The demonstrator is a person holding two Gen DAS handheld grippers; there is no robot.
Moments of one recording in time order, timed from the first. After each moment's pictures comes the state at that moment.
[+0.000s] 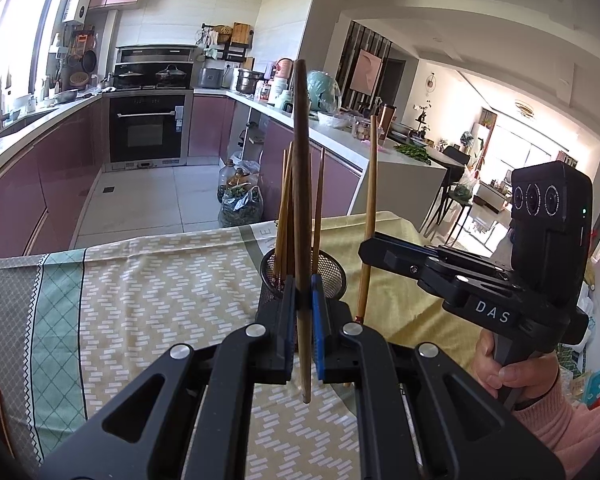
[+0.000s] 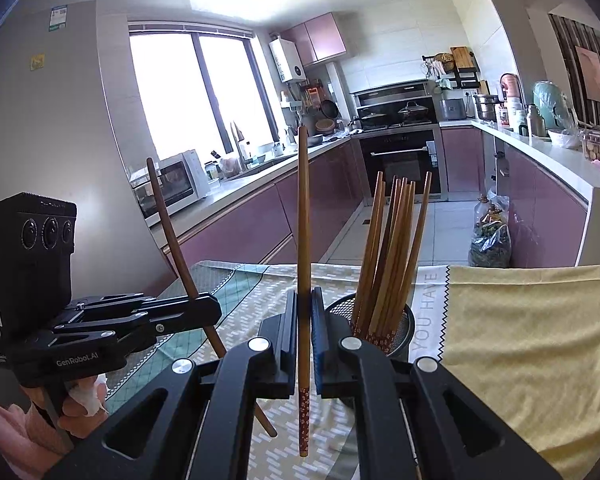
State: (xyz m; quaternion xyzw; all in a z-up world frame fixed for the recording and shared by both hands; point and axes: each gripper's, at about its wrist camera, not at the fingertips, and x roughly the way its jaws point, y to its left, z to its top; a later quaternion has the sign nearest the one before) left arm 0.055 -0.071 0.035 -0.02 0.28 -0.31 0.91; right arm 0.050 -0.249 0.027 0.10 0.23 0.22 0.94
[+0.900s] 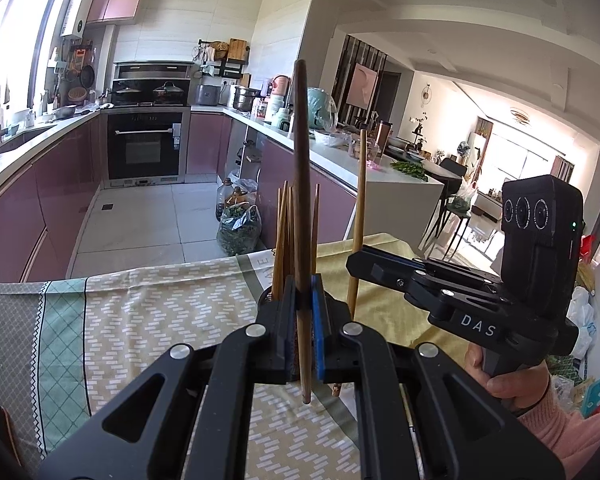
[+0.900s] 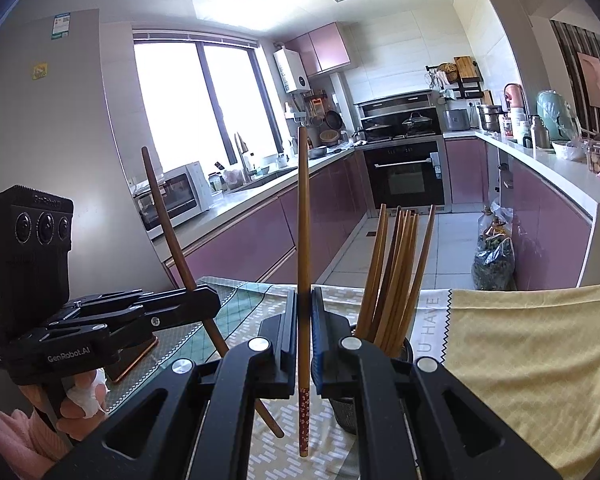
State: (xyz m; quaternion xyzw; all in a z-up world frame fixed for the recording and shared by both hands) left arm 0.061 -0.076 0.059 -0.02 0.25 -0.32 0.91; right arm 0.058 -0.249 0.044 0.10 0.21 0.23 0.95
